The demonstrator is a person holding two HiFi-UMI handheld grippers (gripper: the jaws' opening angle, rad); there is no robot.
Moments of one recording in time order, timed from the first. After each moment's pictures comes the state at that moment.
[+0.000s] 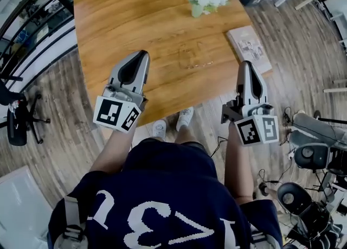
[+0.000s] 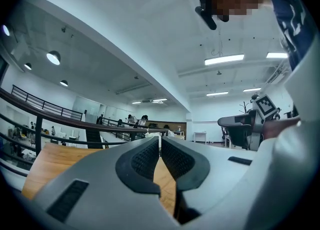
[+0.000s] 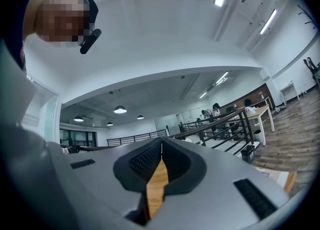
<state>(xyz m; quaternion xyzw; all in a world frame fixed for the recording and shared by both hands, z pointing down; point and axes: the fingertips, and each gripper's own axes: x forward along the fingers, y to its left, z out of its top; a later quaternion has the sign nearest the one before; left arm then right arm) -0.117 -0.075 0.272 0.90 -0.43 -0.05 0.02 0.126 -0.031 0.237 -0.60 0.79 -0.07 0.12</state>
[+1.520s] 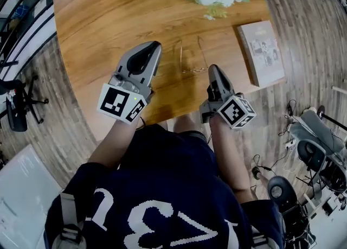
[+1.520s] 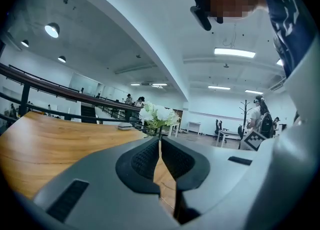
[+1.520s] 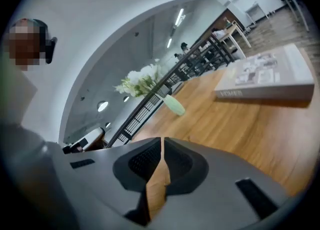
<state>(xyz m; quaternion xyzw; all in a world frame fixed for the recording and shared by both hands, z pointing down) -0.039 -0.191 0.371 0.91 -0.39 0.01 0.11 0.127 -0.138 0.488 -0.53 0.72 -0.44 0.11</state>
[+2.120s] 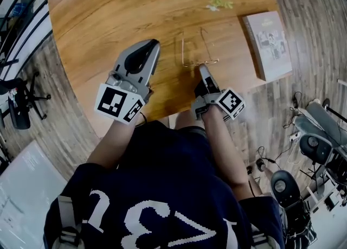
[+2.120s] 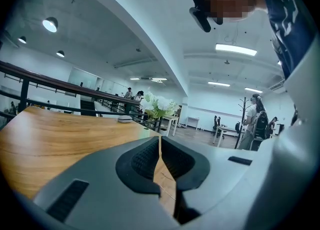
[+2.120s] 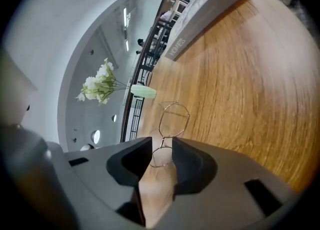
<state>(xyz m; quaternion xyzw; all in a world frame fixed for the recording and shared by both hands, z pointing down) -0.040 -0.187 0.398 0.91 -0.38 0.04 0.13 0.106 -0.112 0.581 -0.49 0.57 -0.62 0.21</state>
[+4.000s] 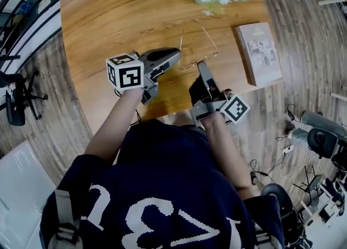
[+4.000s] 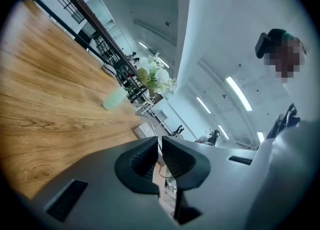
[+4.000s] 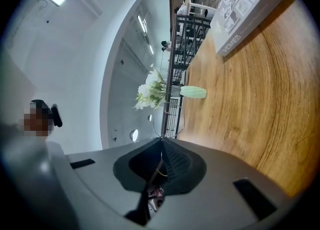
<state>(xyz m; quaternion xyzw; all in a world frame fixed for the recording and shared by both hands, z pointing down) 0.017 -0.166 0.442 0.88 -0.18 0.00 0.43 0.089 -0.134 0.442 -0.35 0.68 -0.56 0.33</state>
